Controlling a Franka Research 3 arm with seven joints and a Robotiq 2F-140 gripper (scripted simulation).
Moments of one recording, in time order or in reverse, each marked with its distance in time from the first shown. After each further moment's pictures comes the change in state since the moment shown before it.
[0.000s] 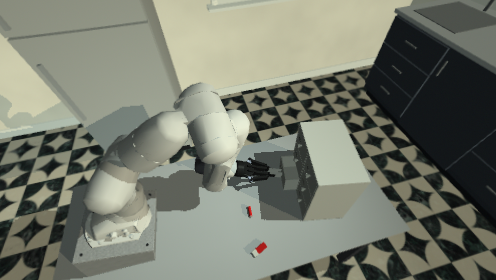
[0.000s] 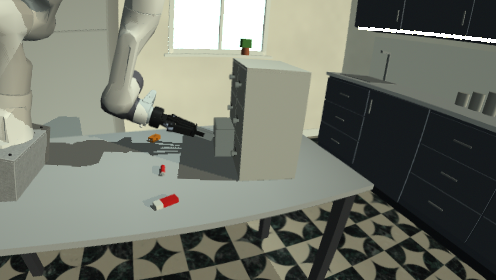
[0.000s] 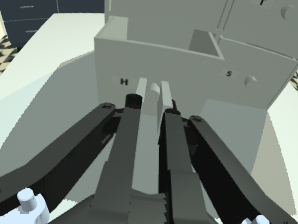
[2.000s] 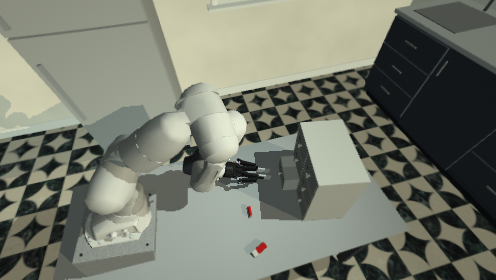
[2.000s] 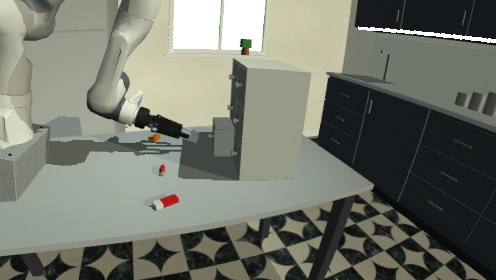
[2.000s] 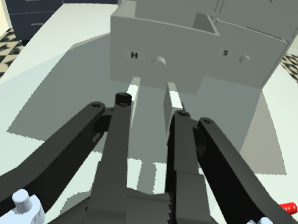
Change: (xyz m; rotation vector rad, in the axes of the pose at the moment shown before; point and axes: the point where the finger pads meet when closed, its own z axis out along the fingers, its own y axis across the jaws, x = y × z) arm -0.024 -0.003 -0.049 0.009 -0.022 -0.009
